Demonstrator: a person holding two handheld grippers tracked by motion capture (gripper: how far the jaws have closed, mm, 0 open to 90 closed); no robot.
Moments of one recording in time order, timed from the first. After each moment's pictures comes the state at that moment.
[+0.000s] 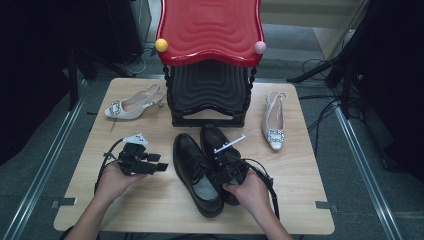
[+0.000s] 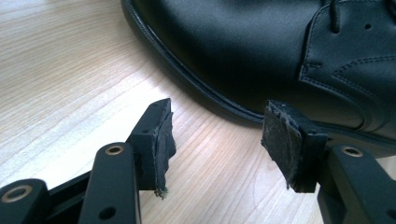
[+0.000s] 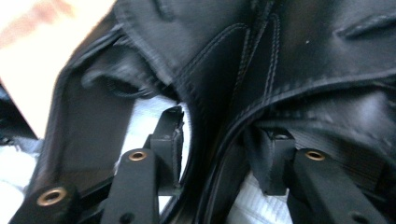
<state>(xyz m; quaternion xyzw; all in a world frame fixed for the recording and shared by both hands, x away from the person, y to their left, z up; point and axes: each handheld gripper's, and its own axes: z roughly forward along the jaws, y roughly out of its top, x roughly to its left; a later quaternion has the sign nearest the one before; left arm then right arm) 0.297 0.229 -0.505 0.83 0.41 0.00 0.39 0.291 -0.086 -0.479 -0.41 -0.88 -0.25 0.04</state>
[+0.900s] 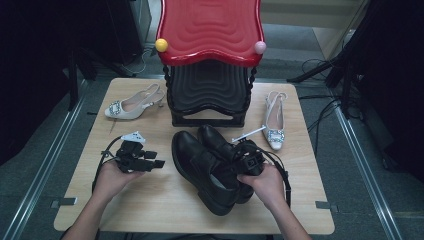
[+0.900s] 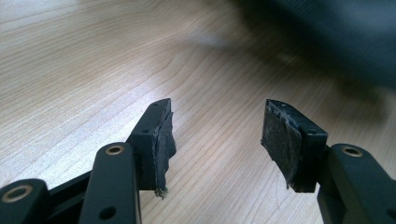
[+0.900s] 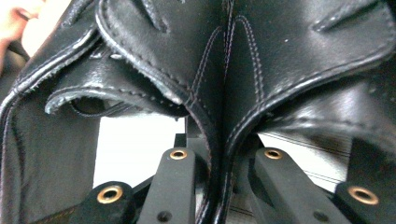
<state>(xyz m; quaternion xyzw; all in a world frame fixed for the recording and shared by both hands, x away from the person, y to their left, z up) 0.303 0.237 -0.507 0.83 0.42 0.02 0.38 0.309 -0.131 -0.459 -0.43 -0.84 -0.30 0.13</state>
